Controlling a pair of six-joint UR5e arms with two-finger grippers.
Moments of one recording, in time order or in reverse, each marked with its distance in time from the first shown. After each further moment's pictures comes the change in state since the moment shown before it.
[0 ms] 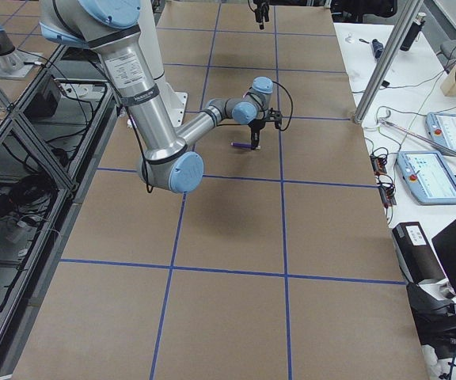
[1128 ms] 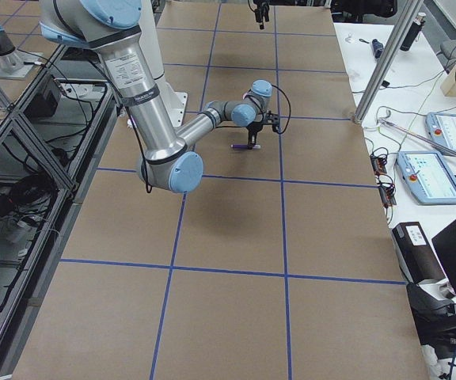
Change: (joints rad) left arm 0.001 -0.001 -0.001 -0.002 0.002 0.000; right arm -0.013 0.000 -0.014 0.001 0.021 0.012
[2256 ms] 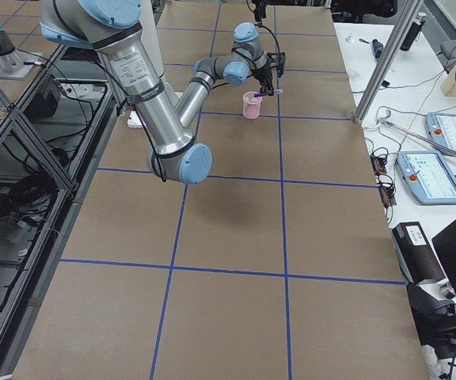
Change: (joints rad) left arm -0.022 0.111 0.016 -0.002 0.068 0.000; right arm 0.002 0.122 0.309 0.020 -0.366 0.328
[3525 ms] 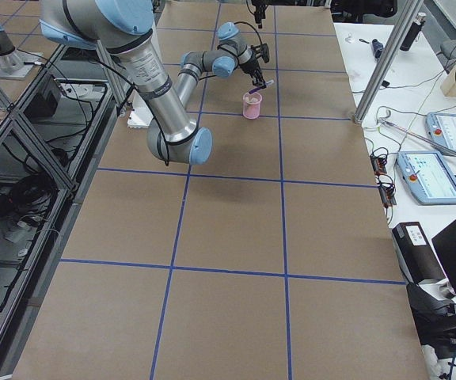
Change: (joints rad) left arm 0.004 0.019 0.025 0.000 0.018 0.012; right arm -0.217 0.129 -0.163 -0.002 -0.339 -0.107
